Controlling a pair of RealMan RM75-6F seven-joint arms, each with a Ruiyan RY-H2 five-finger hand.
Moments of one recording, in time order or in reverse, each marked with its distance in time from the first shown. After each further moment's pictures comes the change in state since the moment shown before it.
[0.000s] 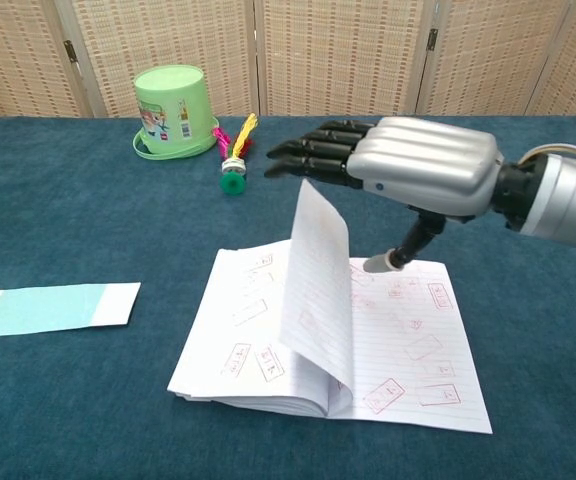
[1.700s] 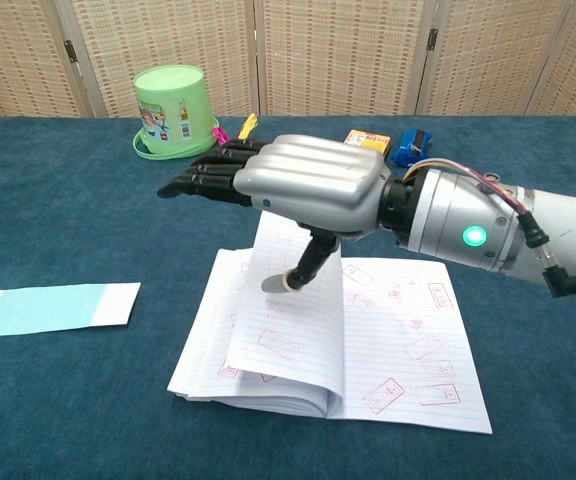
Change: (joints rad) left arm 0.014 0.009 0.000 0.020 -0.015 0.007 -0.033; right arm 0.114 -0.123 0.105 -0.052 0.022 -0.140 0.004
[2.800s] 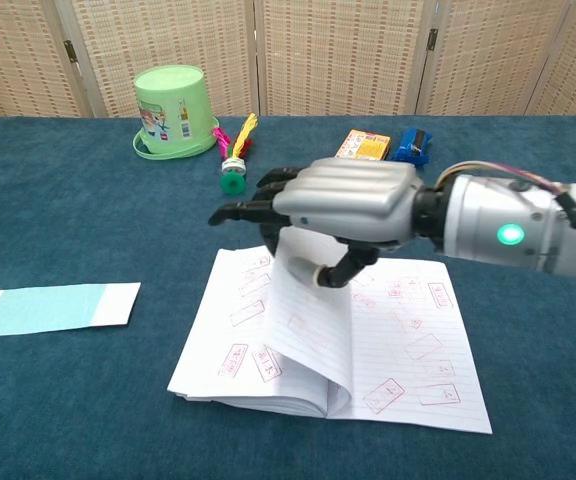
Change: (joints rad) left arm 0.006 -0.006 0.004 0.011 0.009 0.000 -0.016; right arm -0.024 0.142 -0.036 -0.179 0.121 -0.145 -0.092
